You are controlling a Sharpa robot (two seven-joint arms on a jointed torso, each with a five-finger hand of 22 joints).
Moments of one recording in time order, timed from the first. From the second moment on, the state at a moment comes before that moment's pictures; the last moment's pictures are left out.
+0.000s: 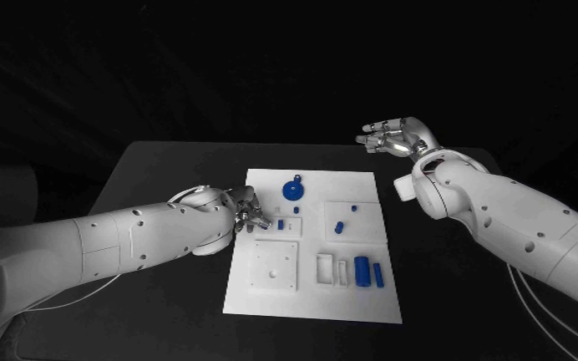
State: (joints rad) left arm 1.24 -0.66 -0.24 1.27 -1.13 -0.24 -0.41; left_hand 1.18 0.02 0.05 -0.05 0.76 1.17 -0.02 0.14 1.01 1.46 -0.08 0.59 0.57 1.32 -0.13 1.22 0.59 0.03 1.24 -0.15 0.51 1.31; right arm 1.02 -0.60 0.37 1.16 -0.89 -0.40 0.05; right_hand 1.26 -0.06 0.16 -0.16 0.29 0.93 0.17 0.06 0.06 1.06 0.14 0.13 0.06 1.02 0.14 0.19 0.06 0.08 1.00 0.13 0.07 0.07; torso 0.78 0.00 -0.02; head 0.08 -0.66
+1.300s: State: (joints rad) left arm 1.24 -0.65 -0.24 1.26 -1.15 -0.24 -0.39; left_hand 1.19 0.01 0.06 -0.04 0.73 1.17 -0.01 0.13 1.00 1.45 -0.07 0.59 0.57 1.32 -0.13 1.22 0.59 0.03 1.24 -0.15 0.51 1.31; right arm 1.02 -0.60 0.37 1.16 -0.89 -0.40 0.05; right_hand 1.26 -0.05 0.16 -0.16 0.30 0.93 0.17 0.06 0.06 1.06 0.14 0.13 0.06 1.02 0.14 0.19 0.06 0.08 1.00 0.13 0.07 0.07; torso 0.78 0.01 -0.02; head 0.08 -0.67
